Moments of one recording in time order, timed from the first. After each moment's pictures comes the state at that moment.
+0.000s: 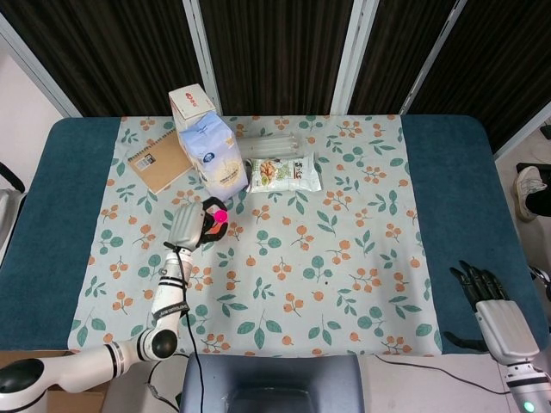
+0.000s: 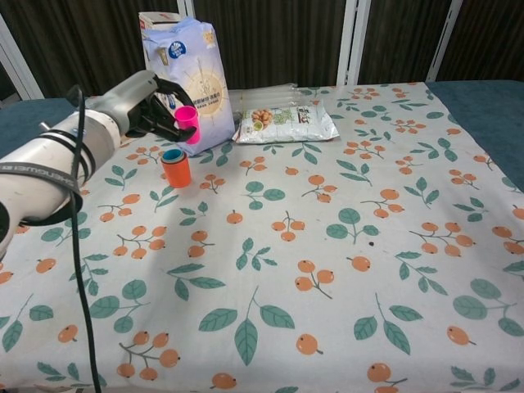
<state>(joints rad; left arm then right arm) -0.78 -1.82 -0.49 -1.27 0.93 1.05 0.22 0.05 -1.00 -0.05 -1.76 -1.58 1.41 0.00</state>
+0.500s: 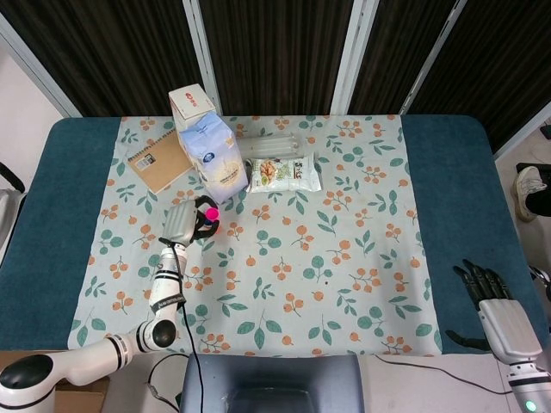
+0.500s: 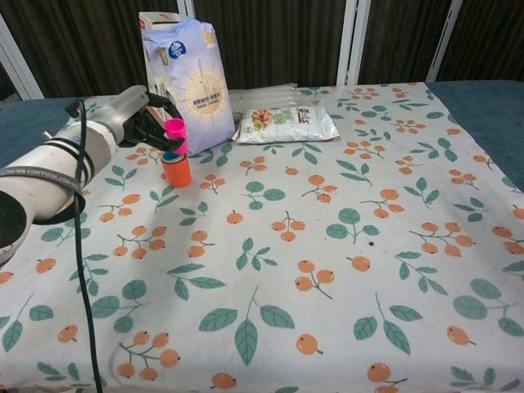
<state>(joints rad) -0.80 -1.84 -0.47 -1.14 0.90 1.01 0.16 0.04 -1.00 -0.04 -1.77 -1.57 1.41 0.00</state>
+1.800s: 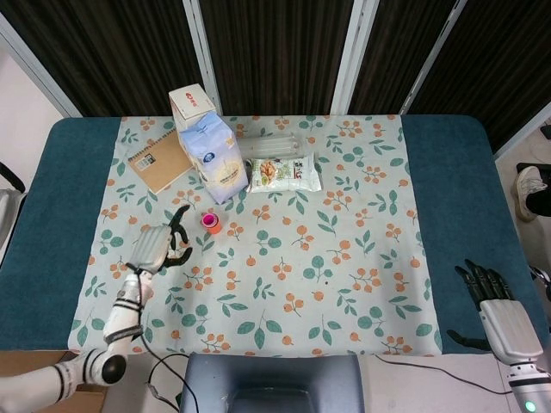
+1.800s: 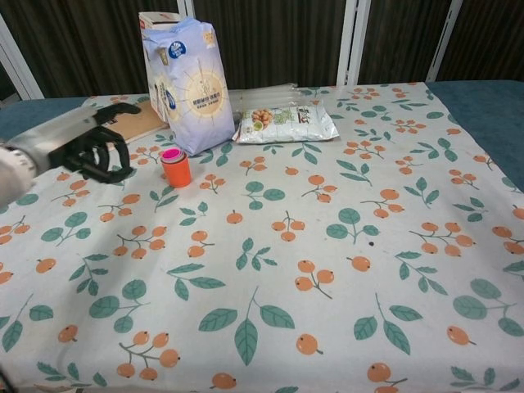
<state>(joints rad) -0.58 -1.56 -0.21 -1.40 1.18 1.10 0.04 0.04 -1.01 -0.04 -1.77 -1.55 1.41 -0.03</state>
